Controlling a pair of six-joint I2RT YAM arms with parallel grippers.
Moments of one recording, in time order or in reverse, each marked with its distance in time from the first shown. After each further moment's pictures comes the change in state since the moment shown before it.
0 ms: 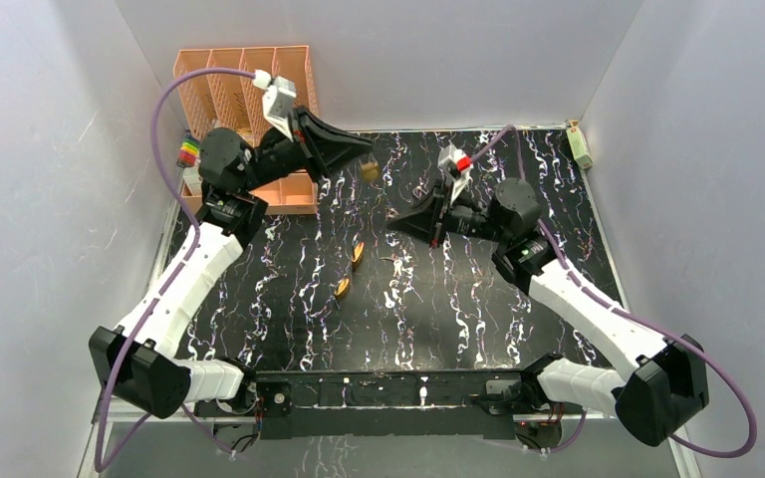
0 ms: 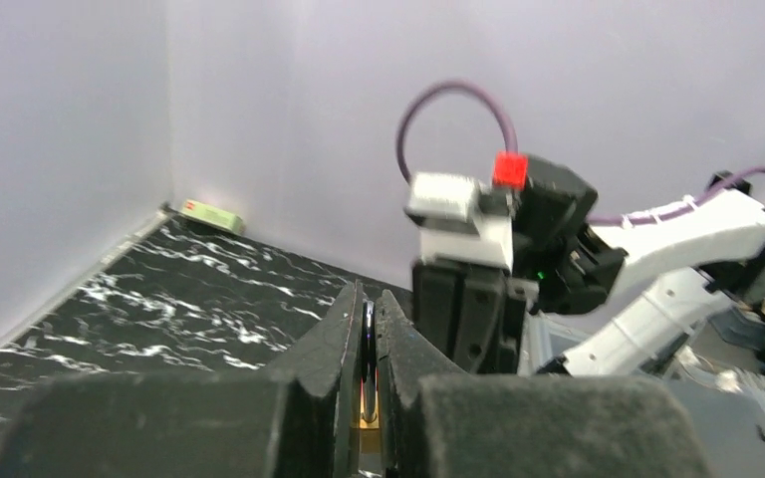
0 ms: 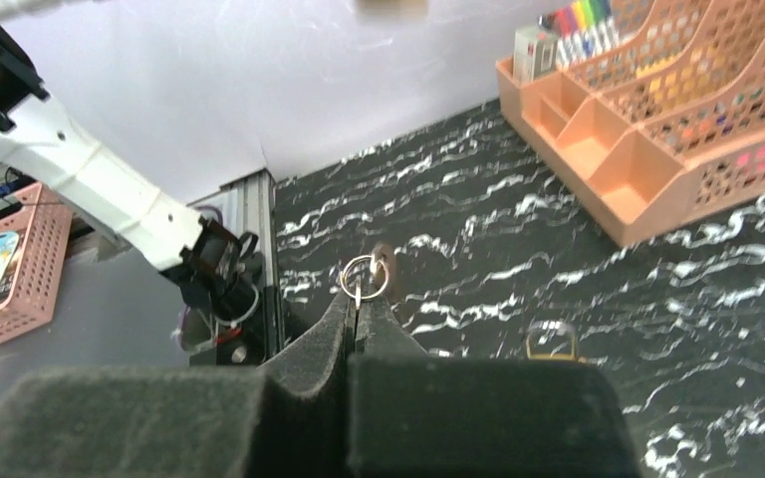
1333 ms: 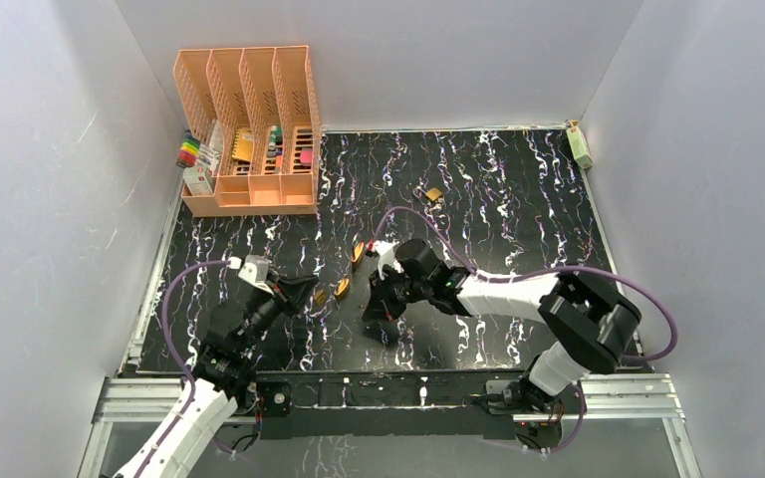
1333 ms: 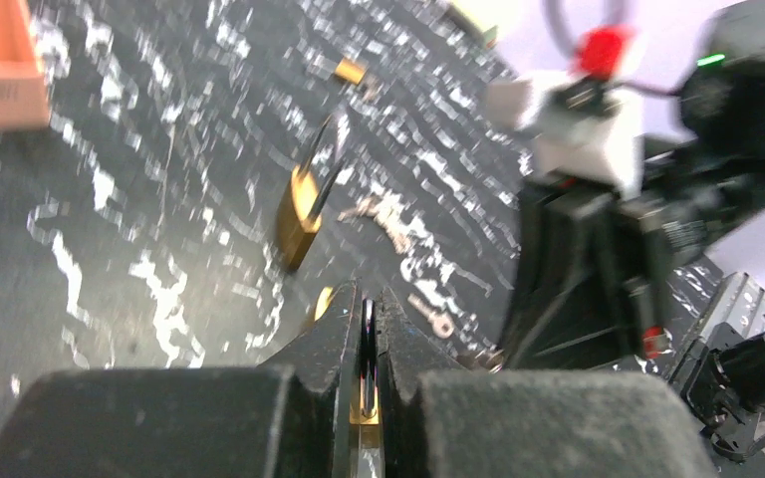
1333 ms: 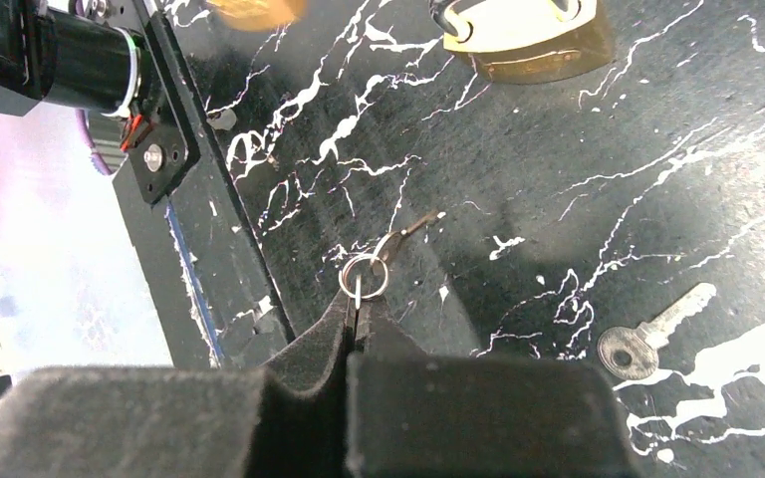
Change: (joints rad) left arm 0.032 -0.998 -1.272 -0.127 -0.591 0.085; right arm 0.352 0.400 -0.198 -0.161 0.281 0.019
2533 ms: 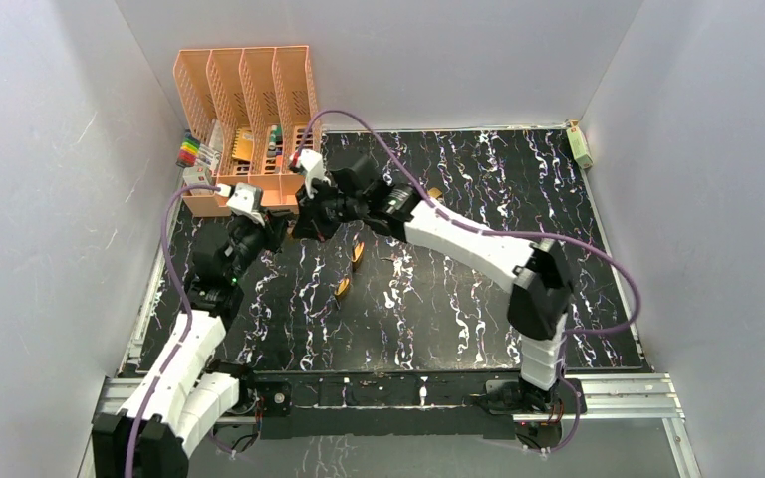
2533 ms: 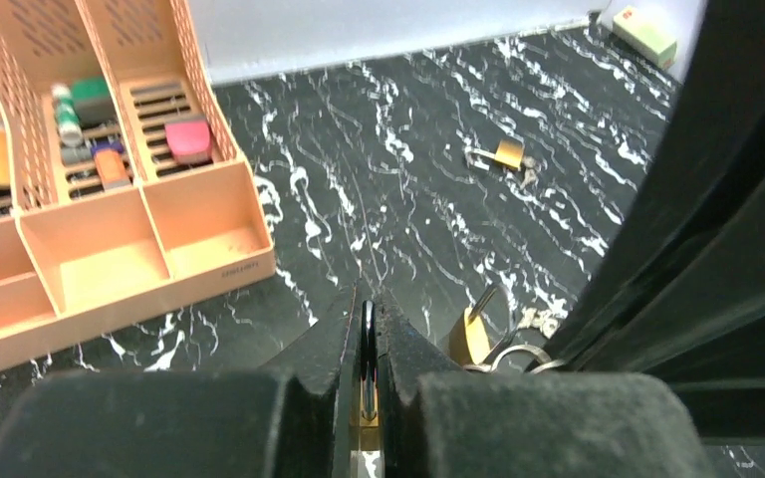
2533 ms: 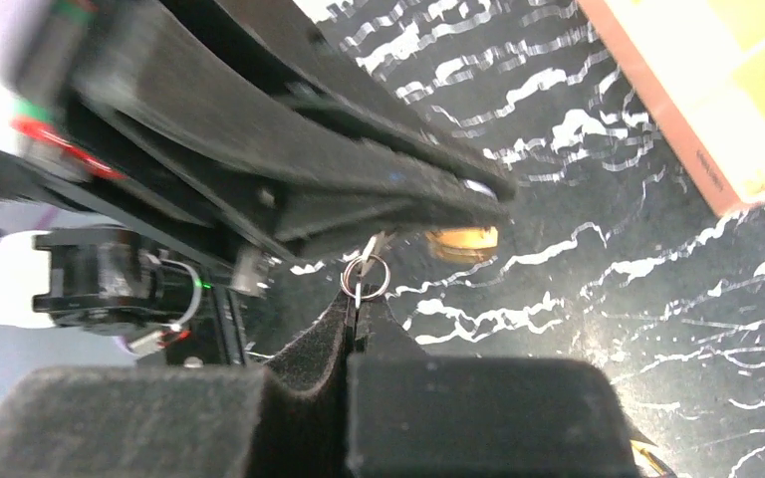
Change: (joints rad) left arm 0.187 0.522 0.512 -0.021 0.016 0.336; right arm 0.031 0.283 0.986 -0.459 0.072 -0.216
